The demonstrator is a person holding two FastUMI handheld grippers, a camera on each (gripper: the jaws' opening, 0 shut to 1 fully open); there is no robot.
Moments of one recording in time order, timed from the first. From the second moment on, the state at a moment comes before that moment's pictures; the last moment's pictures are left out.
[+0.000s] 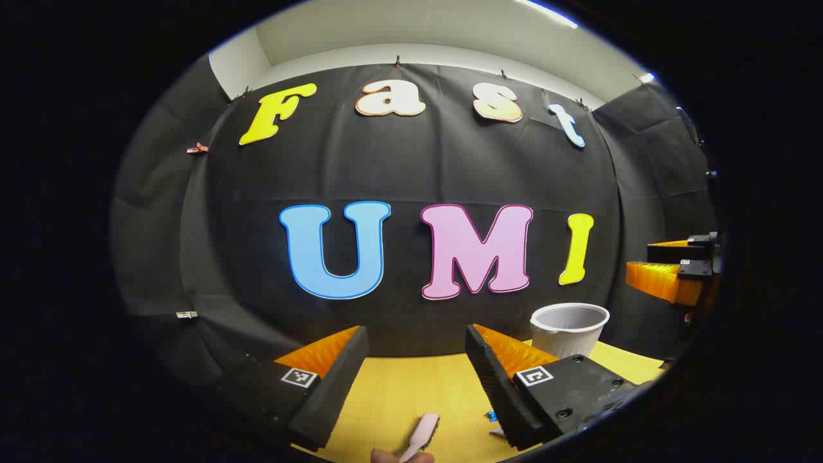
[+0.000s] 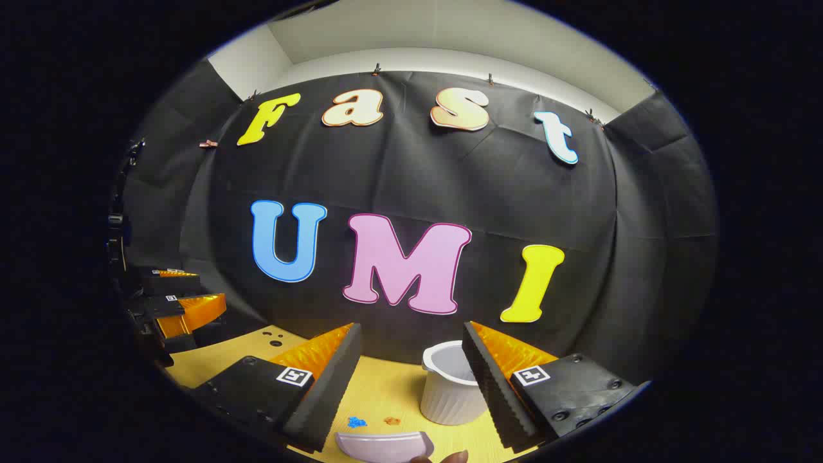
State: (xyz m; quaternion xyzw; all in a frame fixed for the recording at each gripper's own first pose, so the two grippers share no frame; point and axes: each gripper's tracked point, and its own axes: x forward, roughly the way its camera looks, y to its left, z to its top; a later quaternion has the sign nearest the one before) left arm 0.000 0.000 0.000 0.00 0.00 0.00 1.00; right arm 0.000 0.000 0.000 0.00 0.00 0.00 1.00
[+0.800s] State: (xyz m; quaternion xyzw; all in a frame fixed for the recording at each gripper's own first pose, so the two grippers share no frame) left arm -0.018 -0.005 0.004 0.01 -0.01 -0.01 1.00; right arm -0.013 0.013 0.003 -0.01 0.01 0.02 1.00
